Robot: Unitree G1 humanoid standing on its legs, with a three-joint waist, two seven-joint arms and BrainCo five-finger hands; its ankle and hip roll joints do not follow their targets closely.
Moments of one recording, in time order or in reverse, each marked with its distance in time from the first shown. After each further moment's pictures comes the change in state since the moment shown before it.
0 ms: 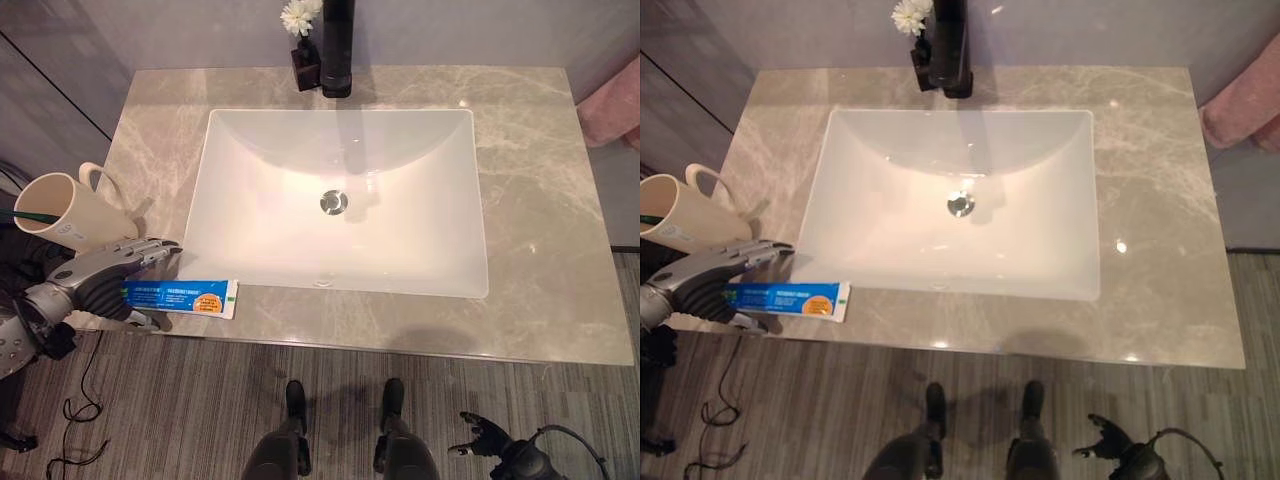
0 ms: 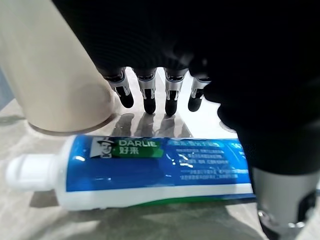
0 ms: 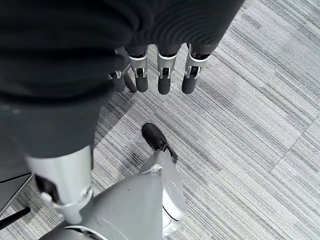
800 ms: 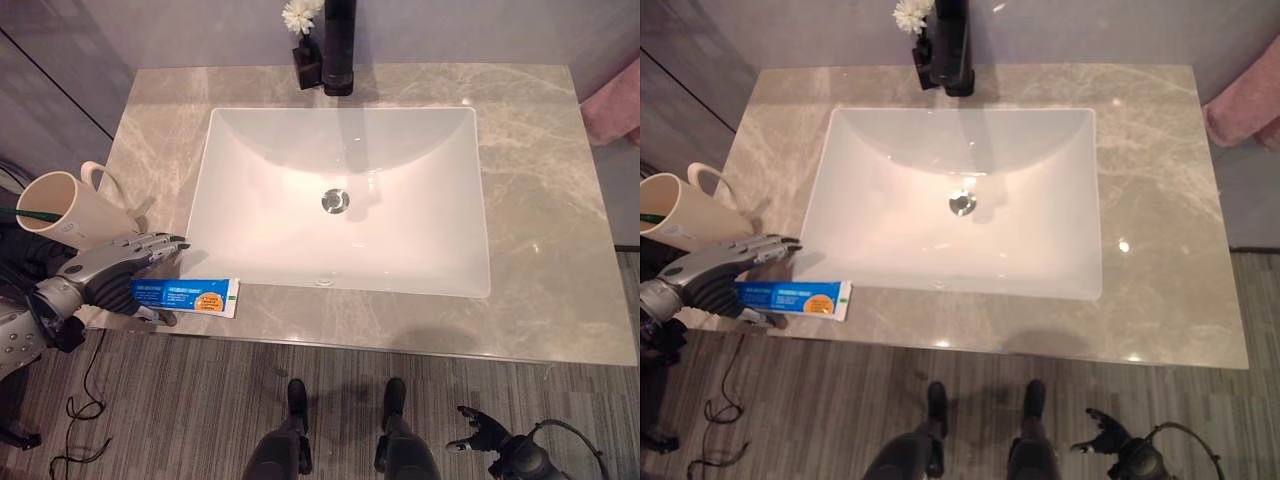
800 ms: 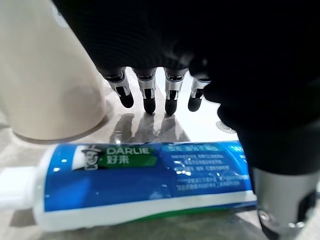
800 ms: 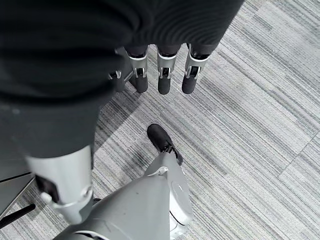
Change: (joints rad) left arm -0.122 -0.003 -0.112 0.027 0.042 -0.003 0.020; right arm -0.006 -0.008 0.014 -0.019 0.000 -0.003 -0.018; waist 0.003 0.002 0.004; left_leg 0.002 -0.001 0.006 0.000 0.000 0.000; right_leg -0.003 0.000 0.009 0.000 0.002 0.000
